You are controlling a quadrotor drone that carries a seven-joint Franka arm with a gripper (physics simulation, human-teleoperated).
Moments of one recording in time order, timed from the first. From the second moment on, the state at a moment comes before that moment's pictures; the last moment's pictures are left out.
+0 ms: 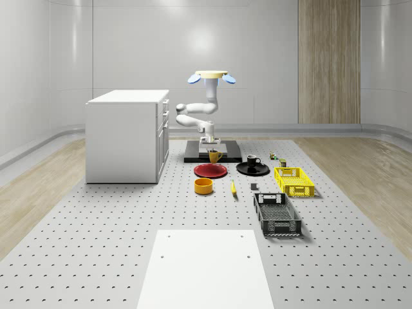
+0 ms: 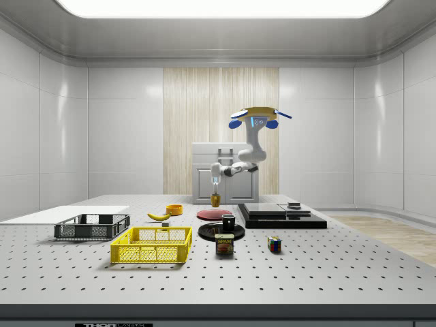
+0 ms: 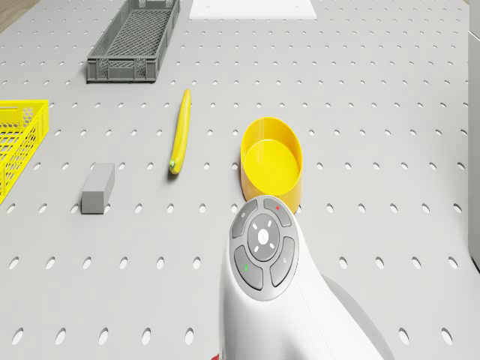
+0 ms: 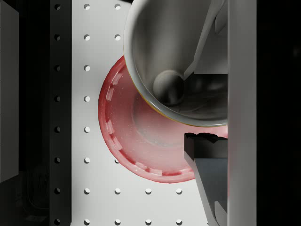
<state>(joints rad) -1.20 -1.48 1.09 -2.71 -2.05 1.69 1.60</state>
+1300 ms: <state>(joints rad) -1.10 -1.48 0.90 -2.67 -2.22 1.77 1.51</state>
